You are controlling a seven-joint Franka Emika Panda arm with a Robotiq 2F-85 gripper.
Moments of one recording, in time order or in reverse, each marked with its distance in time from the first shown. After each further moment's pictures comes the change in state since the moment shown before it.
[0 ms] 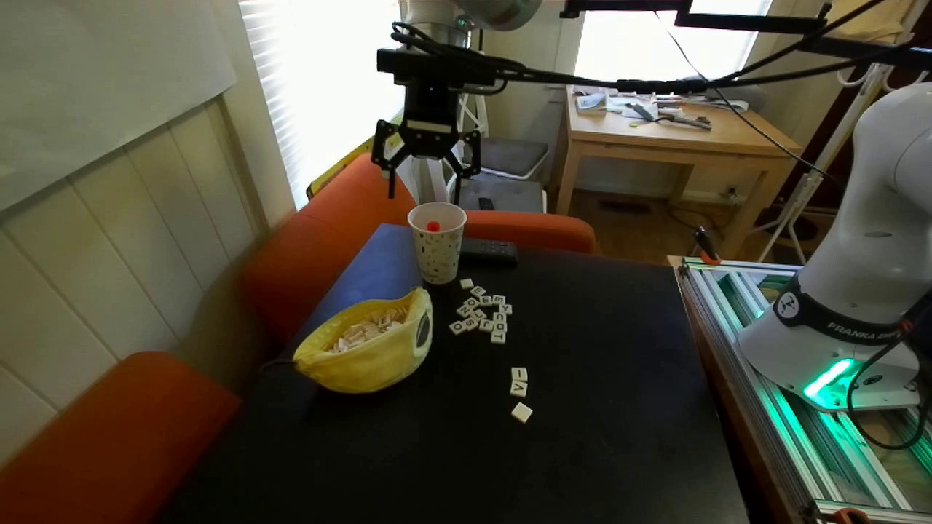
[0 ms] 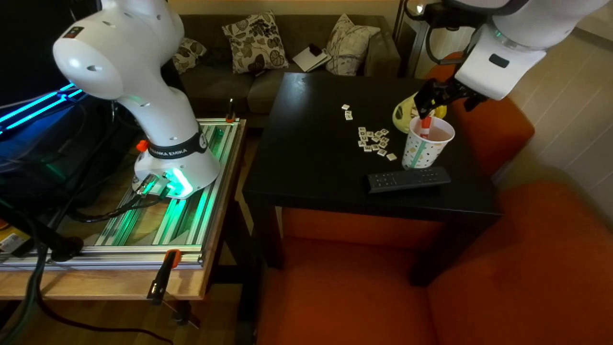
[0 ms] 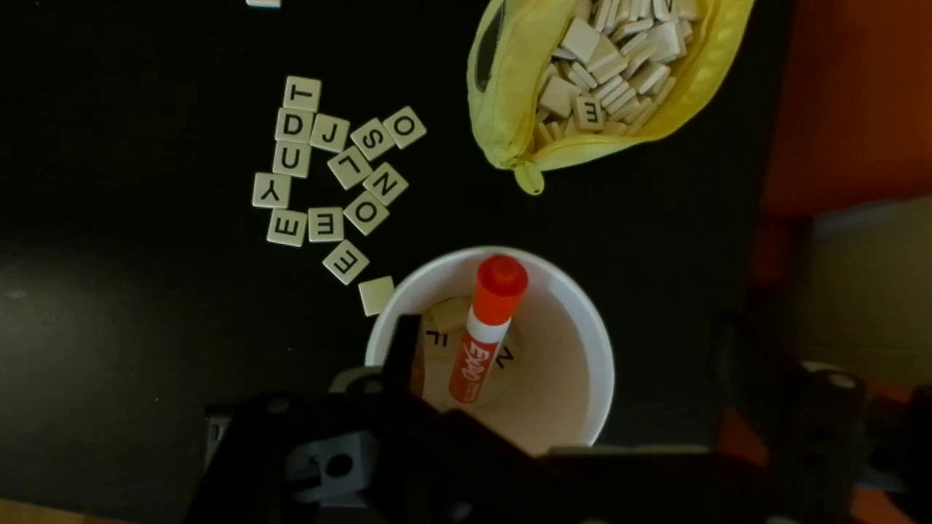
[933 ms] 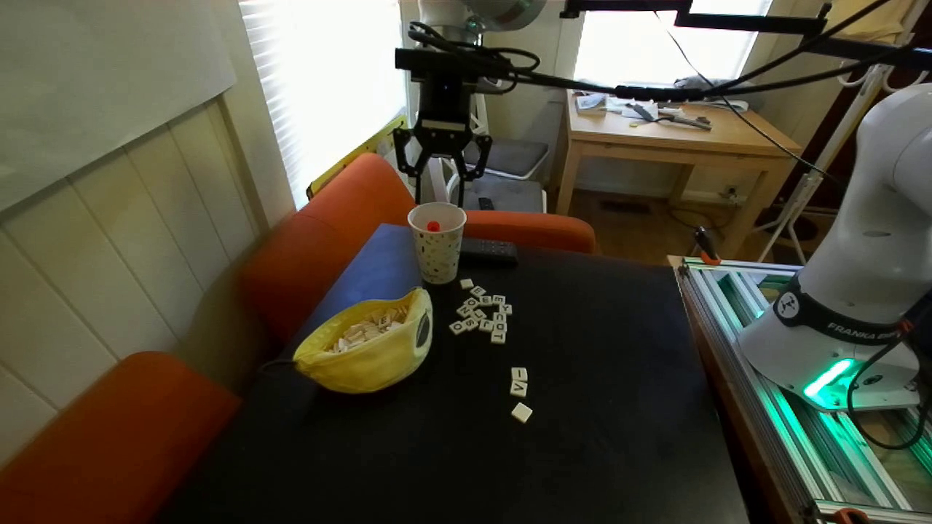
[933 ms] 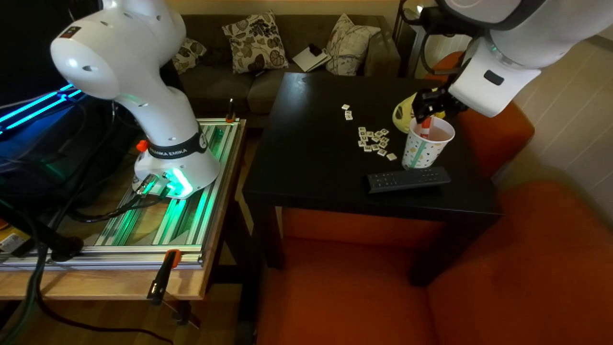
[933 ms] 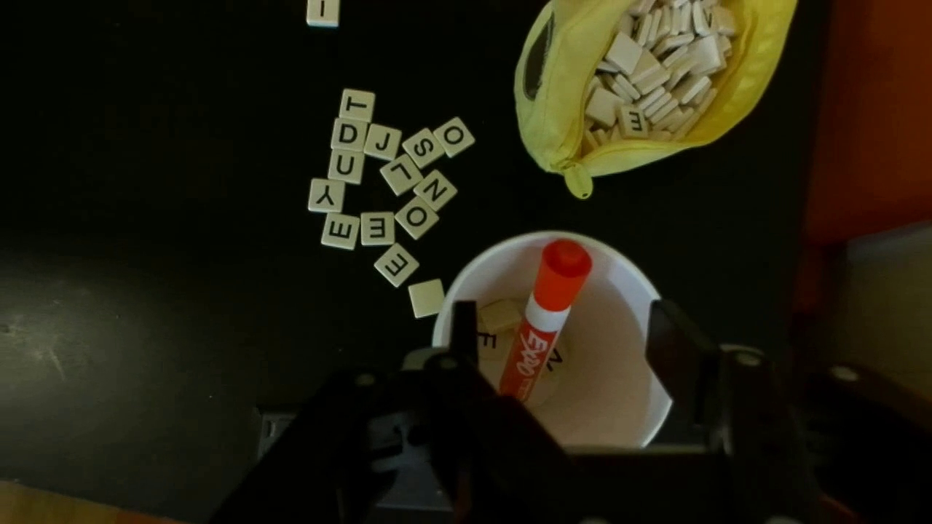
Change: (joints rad) arm -0.047 0.003 -0.007 -0.001 0.033 -0.096 -0.064
